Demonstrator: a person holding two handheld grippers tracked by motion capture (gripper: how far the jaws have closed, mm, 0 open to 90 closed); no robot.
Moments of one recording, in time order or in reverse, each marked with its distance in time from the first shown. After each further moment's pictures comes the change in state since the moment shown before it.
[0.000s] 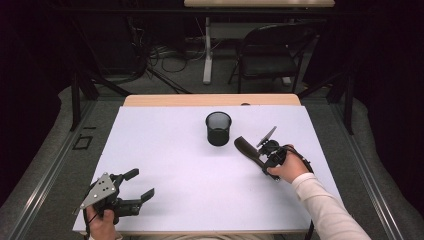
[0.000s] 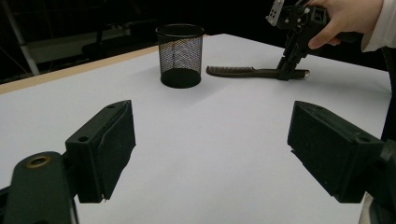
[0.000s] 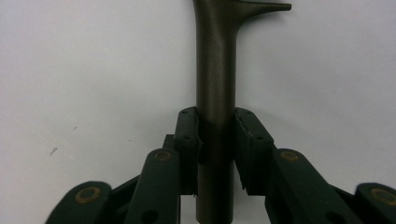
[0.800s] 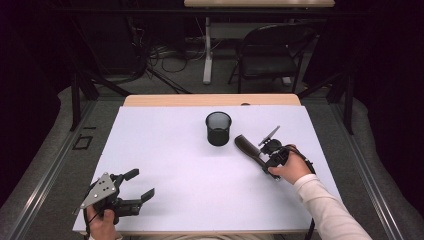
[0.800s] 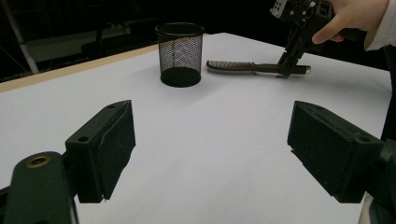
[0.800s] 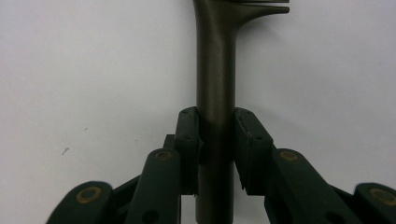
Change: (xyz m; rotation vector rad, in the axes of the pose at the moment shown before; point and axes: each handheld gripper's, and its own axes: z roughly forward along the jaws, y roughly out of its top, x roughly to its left) left arm 0.000 0.000 0.001 0.004 -0.002 -0.004; right arm -0.001 -0.005 -0.008 -0.054 0.016 0.018
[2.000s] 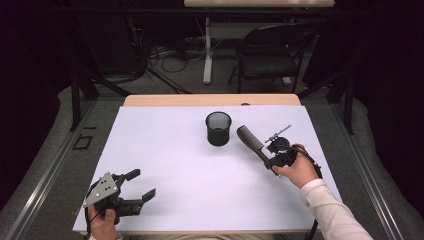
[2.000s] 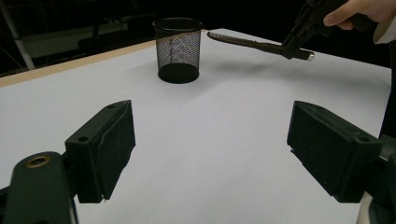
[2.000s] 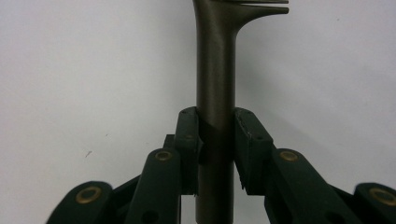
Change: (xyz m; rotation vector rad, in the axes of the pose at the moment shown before) left arm 0.000 0.000 0.003 0.015 -0.009 -0.003; right arm -0.001 -0.014 -0.026 -0.176 -0.001 0.008
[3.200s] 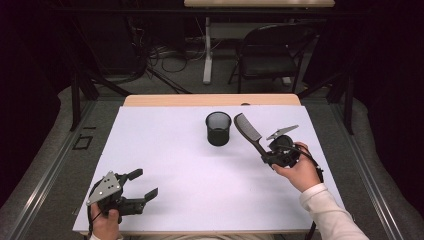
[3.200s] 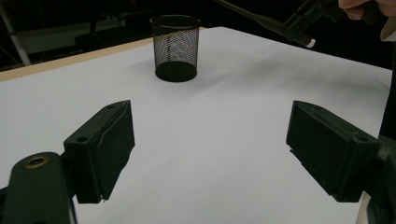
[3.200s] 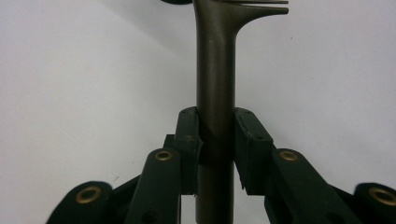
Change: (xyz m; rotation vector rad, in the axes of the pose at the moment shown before) left arm -0.001 0.001 0.005 0.012 0.003 -0.012; right arm 0.017 0.000 -0.029 -0.202 -0.021 -0.040
